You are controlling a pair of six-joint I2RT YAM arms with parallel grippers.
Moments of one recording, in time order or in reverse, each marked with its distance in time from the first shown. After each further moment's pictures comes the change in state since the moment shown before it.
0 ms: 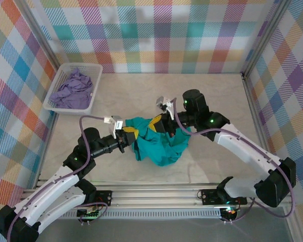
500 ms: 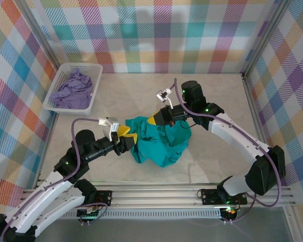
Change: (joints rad) left arm -0.113 -0.056 0.153 -0.253 -0.136 0.090; right arm -0.056 0.115 0.100 -0.057 -0.189 0.192
